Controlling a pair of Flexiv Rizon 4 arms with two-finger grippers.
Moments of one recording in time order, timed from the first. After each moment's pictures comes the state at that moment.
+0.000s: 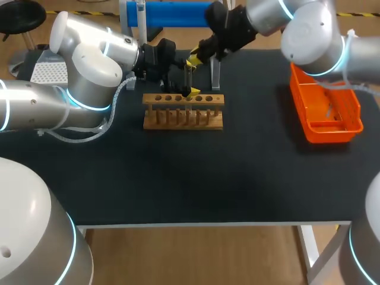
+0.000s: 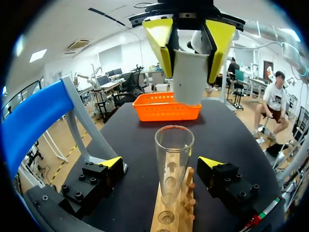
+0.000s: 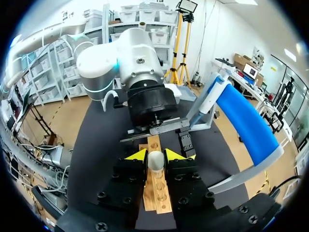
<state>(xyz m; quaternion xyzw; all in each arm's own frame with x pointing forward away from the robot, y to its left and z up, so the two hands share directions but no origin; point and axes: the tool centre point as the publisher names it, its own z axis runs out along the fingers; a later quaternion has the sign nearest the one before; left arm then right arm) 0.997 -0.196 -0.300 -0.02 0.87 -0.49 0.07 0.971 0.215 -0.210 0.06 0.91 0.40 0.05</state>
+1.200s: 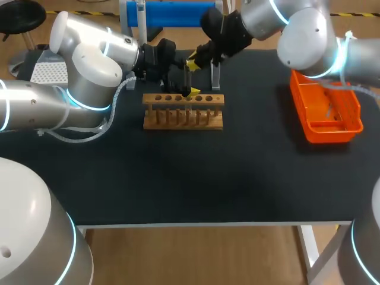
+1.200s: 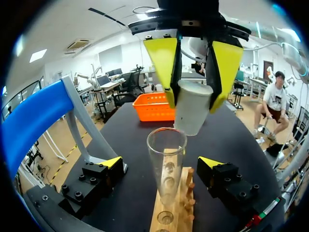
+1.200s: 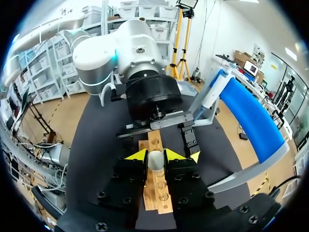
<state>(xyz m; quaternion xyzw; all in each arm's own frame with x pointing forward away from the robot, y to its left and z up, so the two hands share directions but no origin) 0.997 -0.196 -0.300 -0.02 0.87 -0.49 0.07 0.971 0.217 -0.227 0.07 0.92 0.39 0.05</state>
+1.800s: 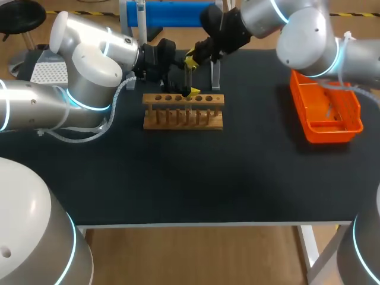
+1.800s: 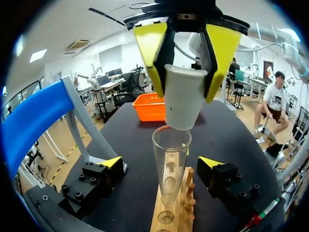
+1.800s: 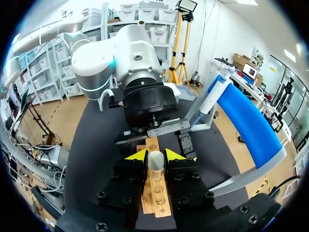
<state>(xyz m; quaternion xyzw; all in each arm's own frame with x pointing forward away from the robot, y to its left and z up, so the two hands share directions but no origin) 0.997 -0.196 -0.300 -0.02 0.87 -0.49 0.07 0.976 0.223 -0.218 0.07 0.91 0.40 0.06</state>
